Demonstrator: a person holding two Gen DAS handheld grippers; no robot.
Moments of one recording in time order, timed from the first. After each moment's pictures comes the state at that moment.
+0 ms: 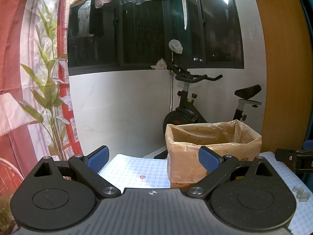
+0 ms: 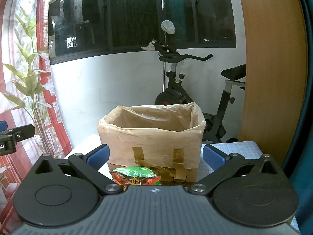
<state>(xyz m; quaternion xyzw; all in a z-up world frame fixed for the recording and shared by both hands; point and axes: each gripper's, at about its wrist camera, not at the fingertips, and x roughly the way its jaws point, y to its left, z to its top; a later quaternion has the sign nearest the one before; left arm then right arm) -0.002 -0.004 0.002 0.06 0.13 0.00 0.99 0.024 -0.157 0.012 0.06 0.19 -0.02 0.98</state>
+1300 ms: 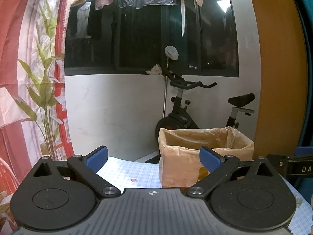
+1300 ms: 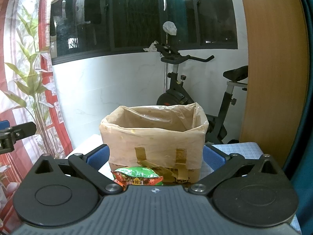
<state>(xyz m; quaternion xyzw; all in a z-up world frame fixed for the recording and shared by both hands) -0.004 0.002 -0.004 0.03 0.12 -0.02 0.99 0.027 -0.152 0.009 0.06 0.19 -0.01 0.98</state>
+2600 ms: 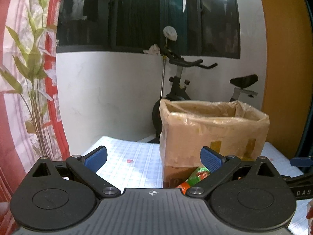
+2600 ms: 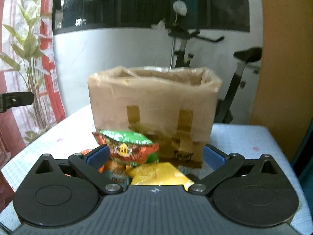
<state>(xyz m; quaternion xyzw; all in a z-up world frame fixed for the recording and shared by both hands) 0.053 0.017 -0.081 0.02 0.16 -0.04 0.99 0.076 -0.157 -0.097 0.03 0.25 0.01 0.97</state>
